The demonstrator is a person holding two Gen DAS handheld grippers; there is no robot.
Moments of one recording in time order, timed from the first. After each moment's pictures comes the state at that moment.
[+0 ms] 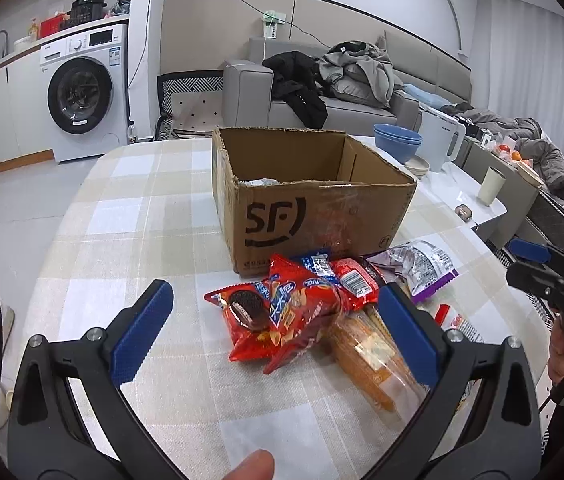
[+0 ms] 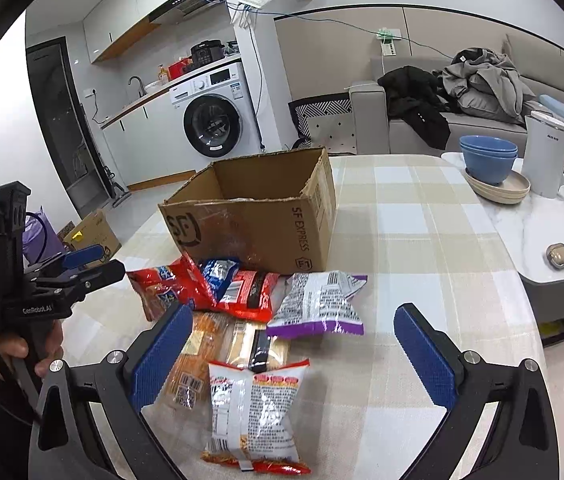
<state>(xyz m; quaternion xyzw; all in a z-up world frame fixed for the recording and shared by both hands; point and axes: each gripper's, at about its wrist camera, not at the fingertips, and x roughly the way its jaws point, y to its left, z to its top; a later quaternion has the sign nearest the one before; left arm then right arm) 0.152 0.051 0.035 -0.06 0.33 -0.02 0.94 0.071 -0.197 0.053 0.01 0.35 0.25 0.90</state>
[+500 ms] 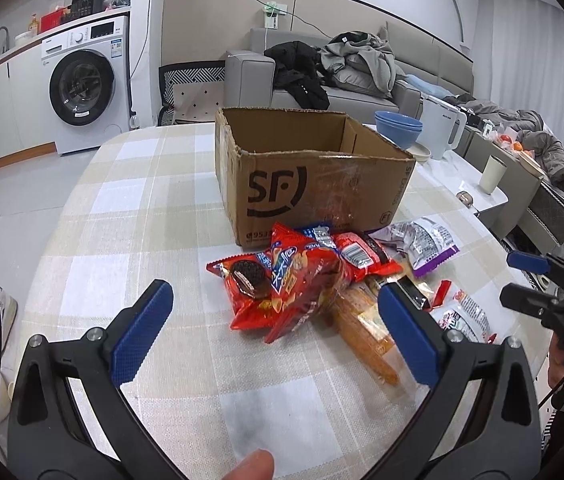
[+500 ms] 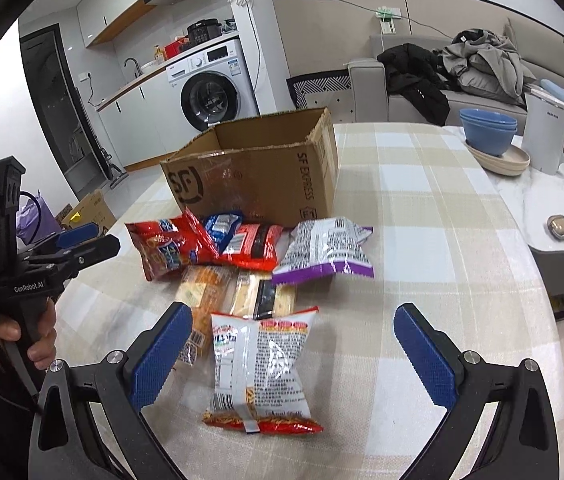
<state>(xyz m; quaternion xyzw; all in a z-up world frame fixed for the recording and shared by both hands) 0.134 0.046 0.021 -0.06 0.35 -0.02 0.94 0.051 -0.194 0.026 0.01 0.39 0.24 0.89</state>
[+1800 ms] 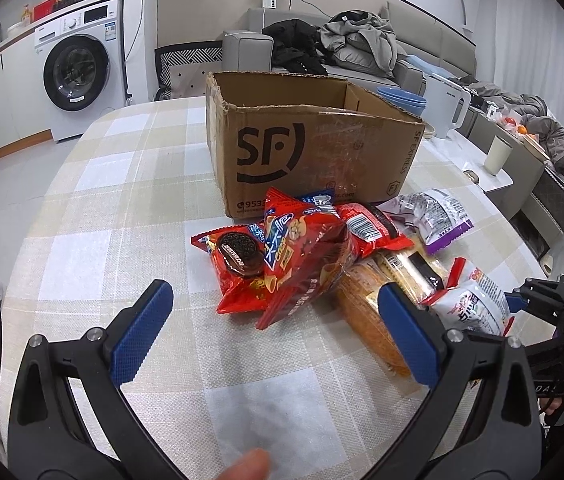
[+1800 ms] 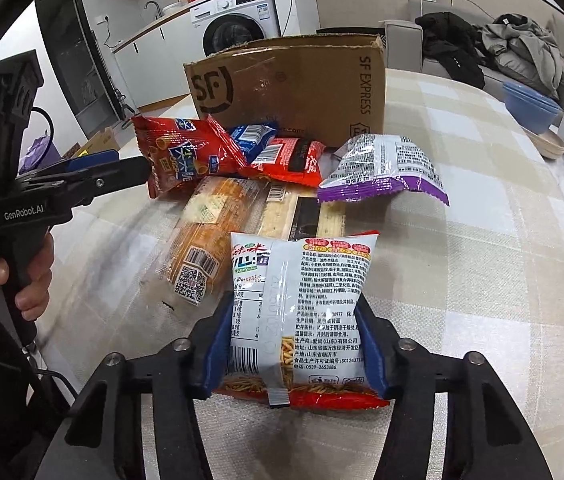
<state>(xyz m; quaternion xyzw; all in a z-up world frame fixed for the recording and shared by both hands) 0.146 0.039 -0.015 -0.06 0.38 -0.02 0.92 0.041 -0.152 -0.030 -0.06 0.45 0.28 0.84</state>
